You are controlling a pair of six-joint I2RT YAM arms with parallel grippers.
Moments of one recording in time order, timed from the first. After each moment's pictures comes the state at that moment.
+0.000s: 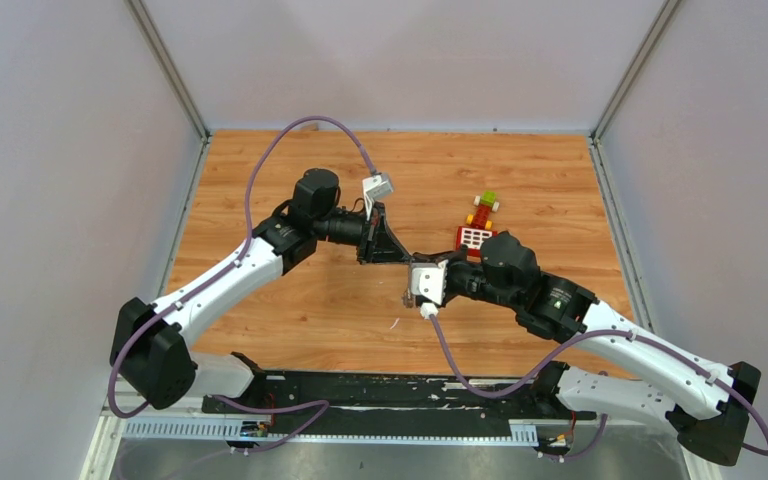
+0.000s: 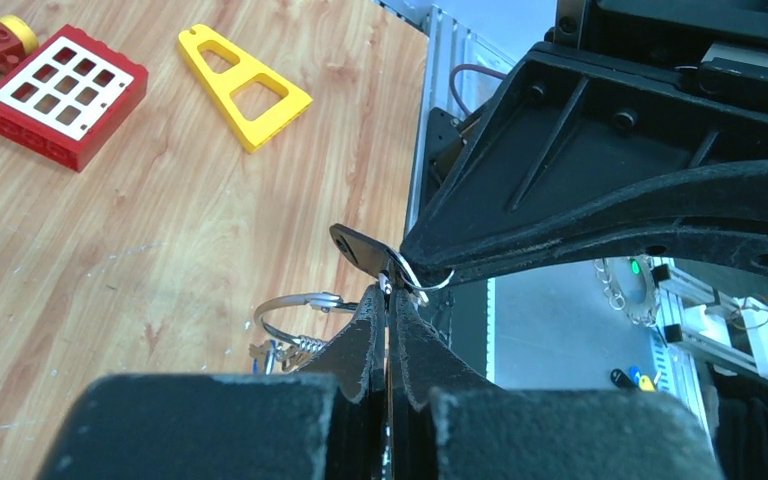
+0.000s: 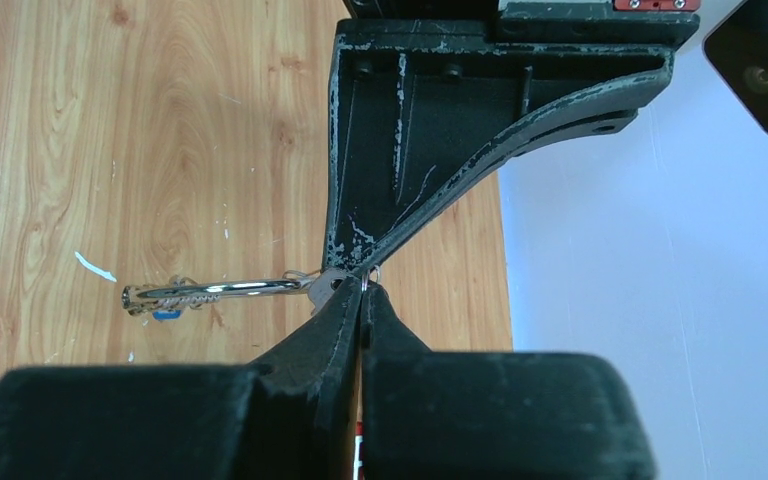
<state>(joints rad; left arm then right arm) -0.63 1.32 1.06 -0.12 0.94 -0.24 0.98 0.91 0.90 -0.30 -0.14 -0.89</state>
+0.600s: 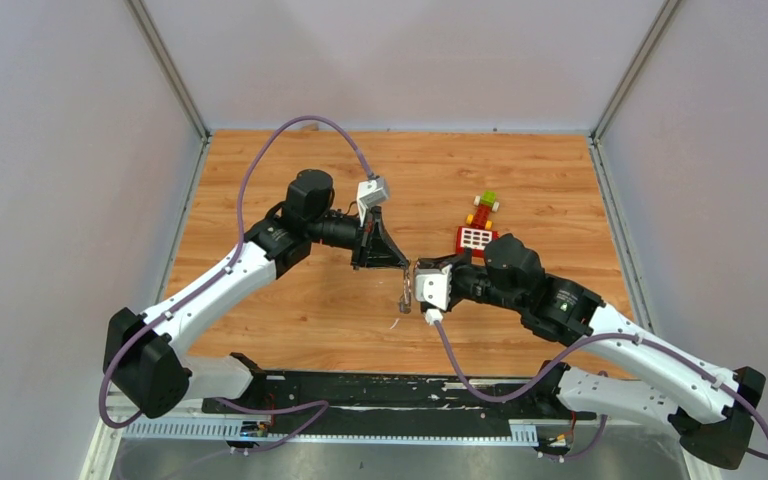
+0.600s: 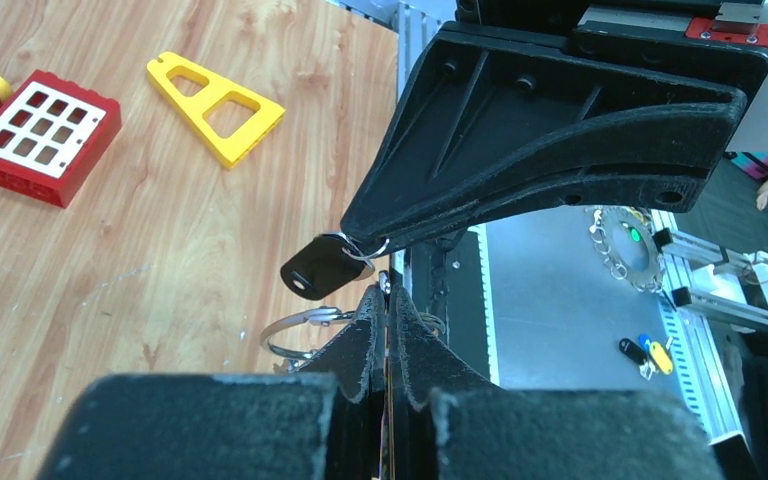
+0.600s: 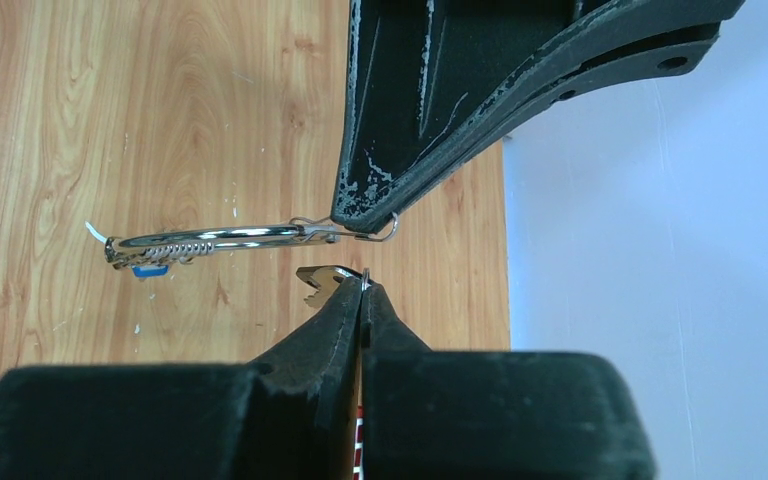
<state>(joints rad) -0.64 1.27 1.05 -0.15 1.01 -0.15 0.98 0.89 0.90 -0.37 -0.14 -0.93</state>
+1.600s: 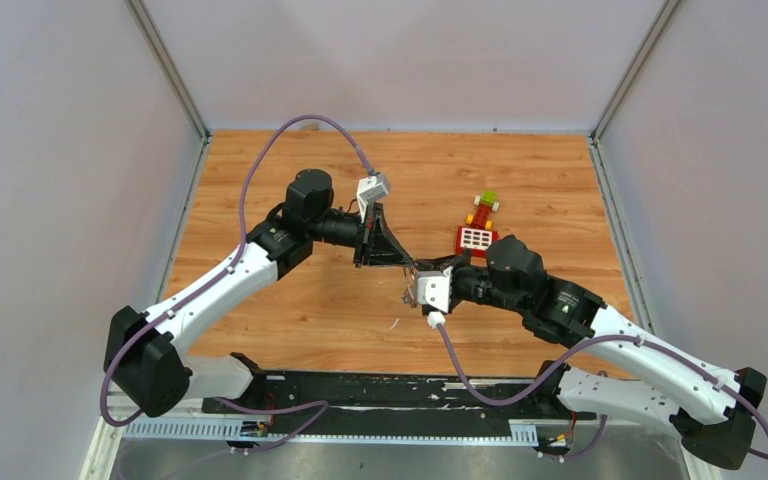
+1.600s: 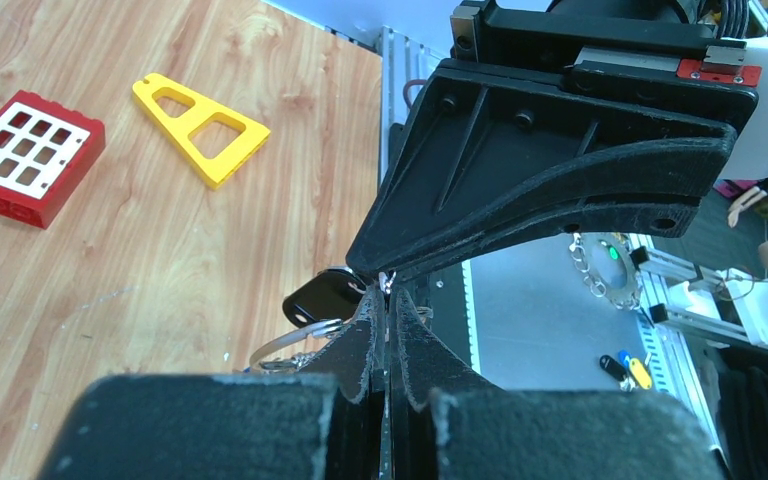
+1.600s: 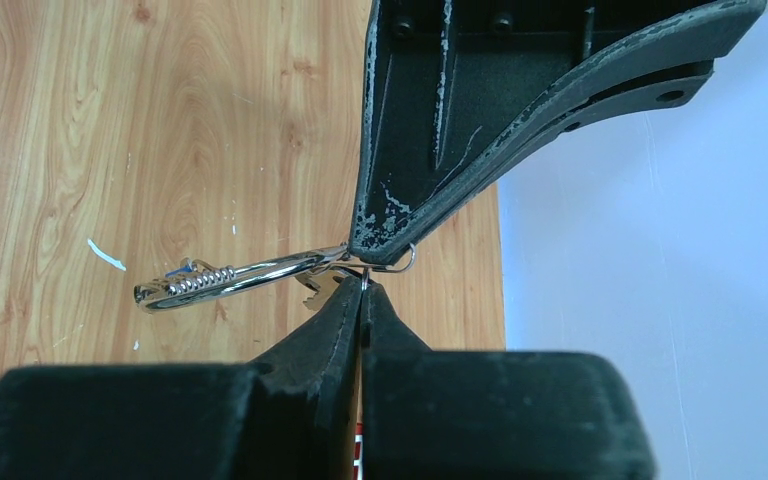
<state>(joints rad) -0.64 1.28 1.04 -0.05 1.02 -0.25 0.99 0.87 0.89 -0.34 -0.17 -0.93</state>
